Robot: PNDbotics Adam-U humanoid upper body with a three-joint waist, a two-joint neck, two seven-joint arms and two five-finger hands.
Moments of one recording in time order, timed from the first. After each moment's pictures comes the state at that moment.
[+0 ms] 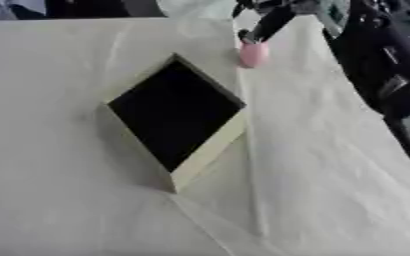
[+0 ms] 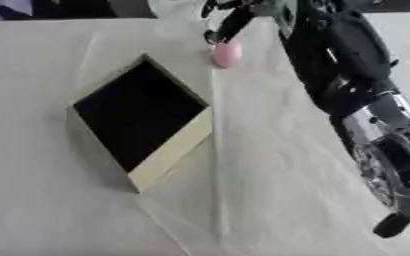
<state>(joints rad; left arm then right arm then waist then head) -0.30 0.34 0.18 -1.98 -0.16 -0.19 0.22 -1.45 -0.23 0.13 -0.57 1.19 -0.38 0.76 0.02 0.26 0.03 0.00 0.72</state>
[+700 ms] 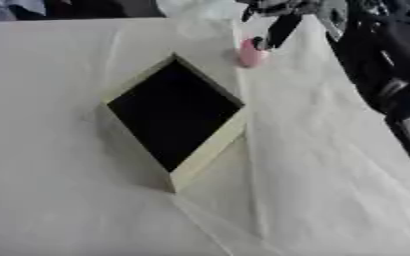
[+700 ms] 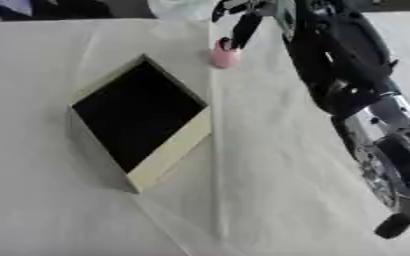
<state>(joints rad) -0.30 0.34 0.18 -1.98 -0.16 -0.19 0.22 -1.44 -0.23 0.12 -0.54 1.28 -0.37 0.74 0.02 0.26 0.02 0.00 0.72</state>
